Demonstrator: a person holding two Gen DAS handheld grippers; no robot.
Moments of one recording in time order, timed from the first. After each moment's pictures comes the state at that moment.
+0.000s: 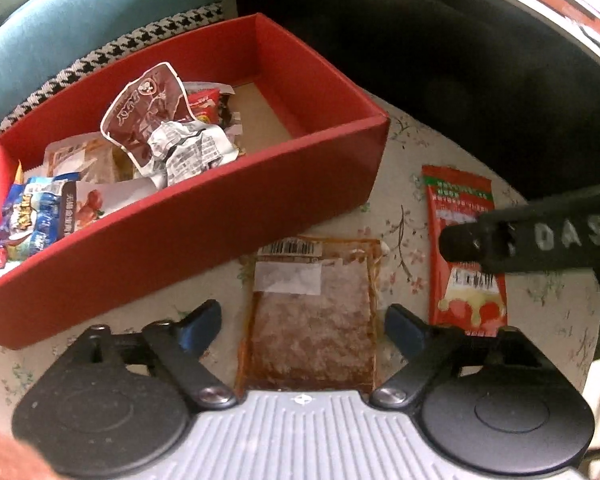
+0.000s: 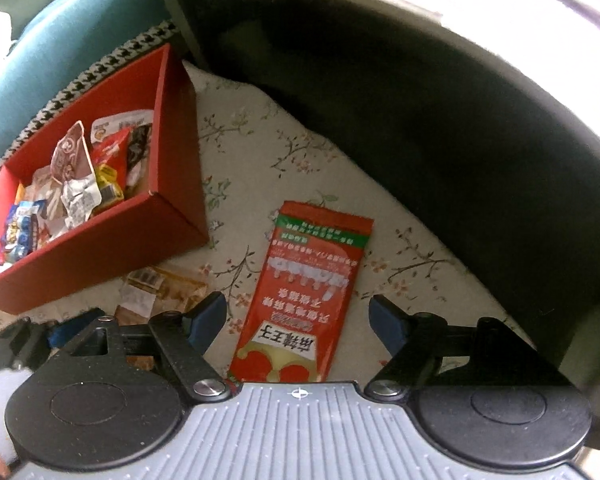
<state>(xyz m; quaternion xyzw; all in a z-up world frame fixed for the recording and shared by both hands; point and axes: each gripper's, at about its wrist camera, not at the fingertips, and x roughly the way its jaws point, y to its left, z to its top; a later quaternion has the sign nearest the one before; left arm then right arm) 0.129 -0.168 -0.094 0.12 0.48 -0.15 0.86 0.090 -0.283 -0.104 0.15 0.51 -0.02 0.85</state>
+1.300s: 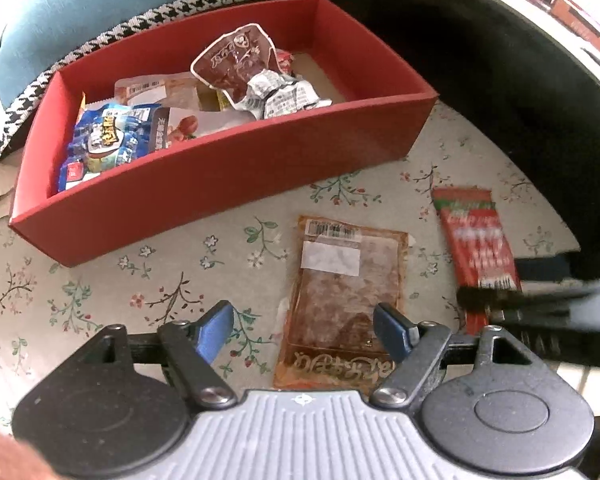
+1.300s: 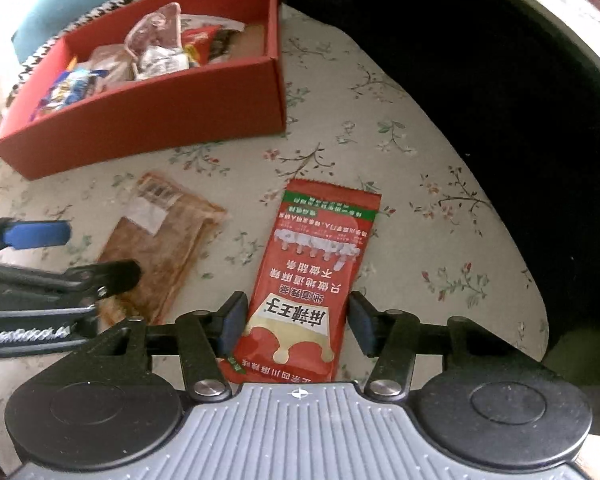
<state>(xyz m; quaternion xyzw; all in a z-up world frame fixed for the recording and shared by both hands) 0.096 -0.100 -0.072 0.07 0.51 -0.14 0.85 0.032 -0.228 -0.107 0.03 0.53 0.03 0.85</state>
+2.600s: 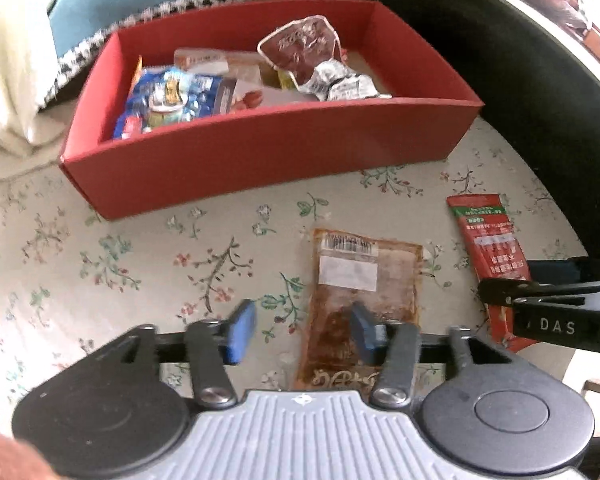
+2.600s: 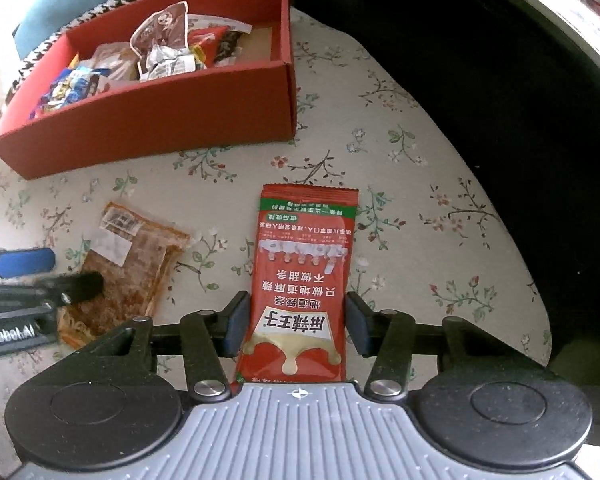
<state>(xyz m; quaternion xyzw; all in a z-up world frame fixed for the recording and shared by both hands) 0.087 -0.069 -0.080 0.02 0.52 -0.10 0.85 0.040 -0.223 -0.115 0.02 0.53 0.03 0.85</state>
